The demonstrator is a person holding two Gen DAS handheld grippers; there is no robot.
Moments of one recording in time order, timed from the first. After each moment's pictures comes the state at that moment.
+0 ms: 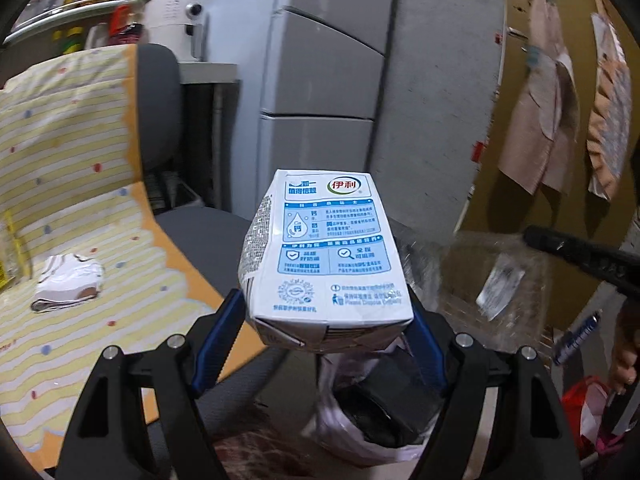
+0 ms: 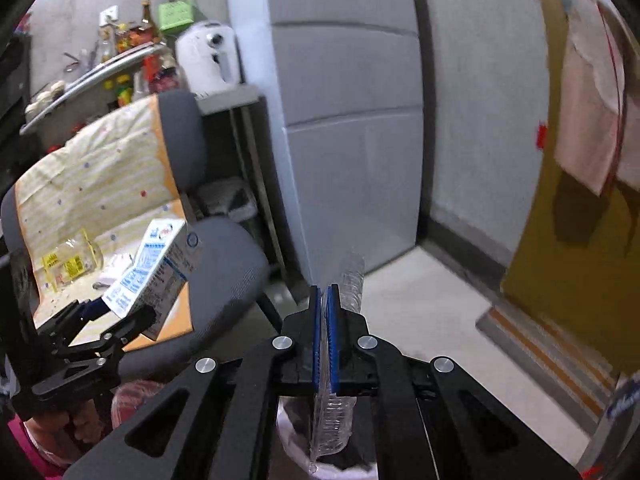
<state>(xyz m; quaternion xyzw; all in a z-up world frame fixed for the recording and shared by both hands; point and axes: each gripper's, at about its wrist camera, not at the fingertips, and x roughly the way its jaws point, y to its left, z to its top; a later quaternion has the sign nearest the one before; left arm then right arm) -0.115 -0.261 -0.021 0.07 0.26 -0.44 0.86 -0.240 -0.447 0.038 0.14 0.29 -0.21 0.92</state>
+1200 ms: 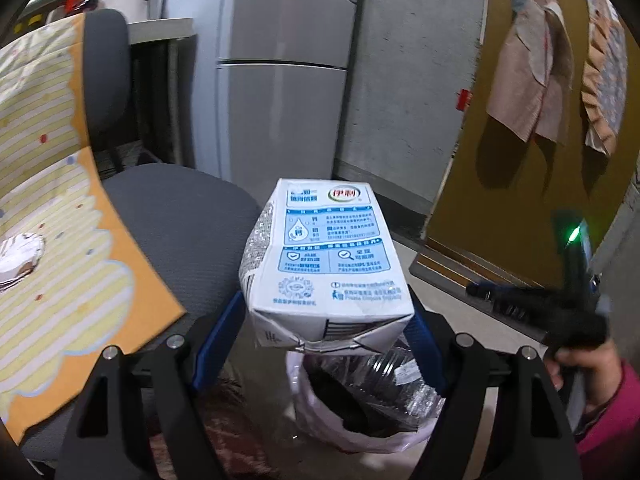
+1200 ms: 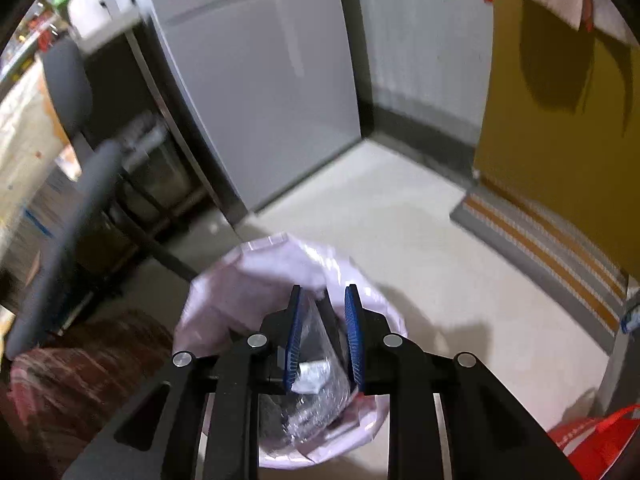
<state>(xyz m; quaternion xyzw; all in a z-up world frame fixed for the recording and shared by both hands) -0.129 -0.322 -0.081 0.12 0.30 -0.47 0.82 -0.256 -0.541 -0.121 0.23 0.38 -0.27 0.85</state>
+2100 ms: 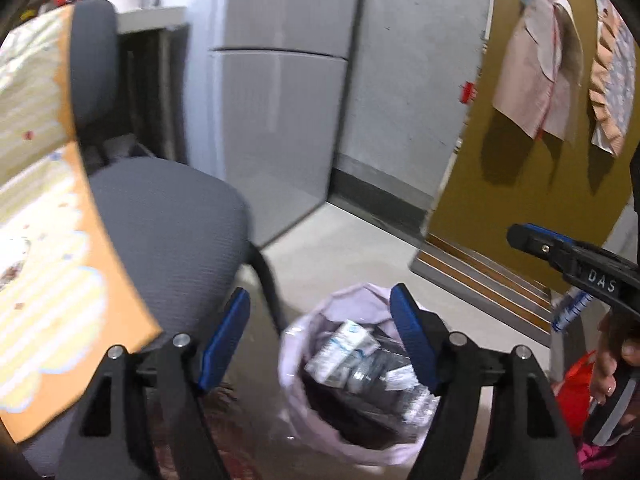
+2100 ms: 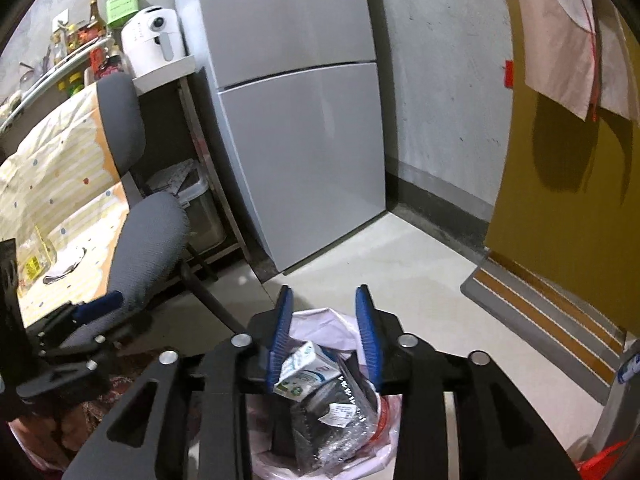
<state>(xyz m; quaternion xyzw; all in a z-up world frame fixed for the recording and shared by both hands) -0.114 -0.330 -0.083 0.12 0.31 -0.45 0.83 -0.249 -0.509 -0.046 0.17 0.30 -0.25 0.90</state>
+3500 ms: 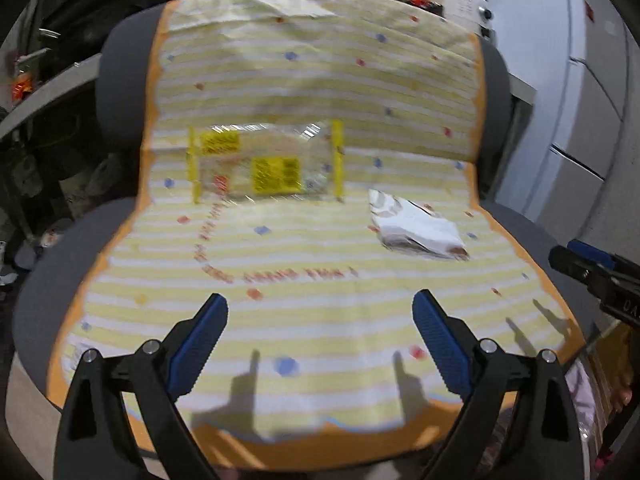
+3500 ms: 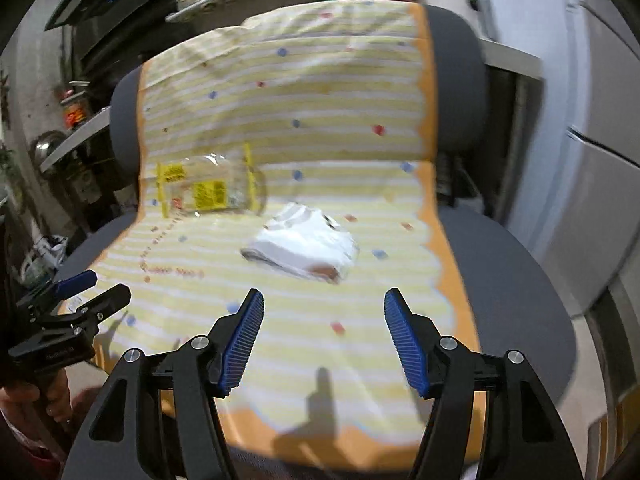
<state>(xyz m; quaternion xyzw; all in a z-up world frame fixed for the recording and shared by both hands) 0.003 0.011 -0.032 -0.01 0.32 -0.06 0.95 0.007 -0.234 -0.001 0.03 0.33 0.10 0.94</state>
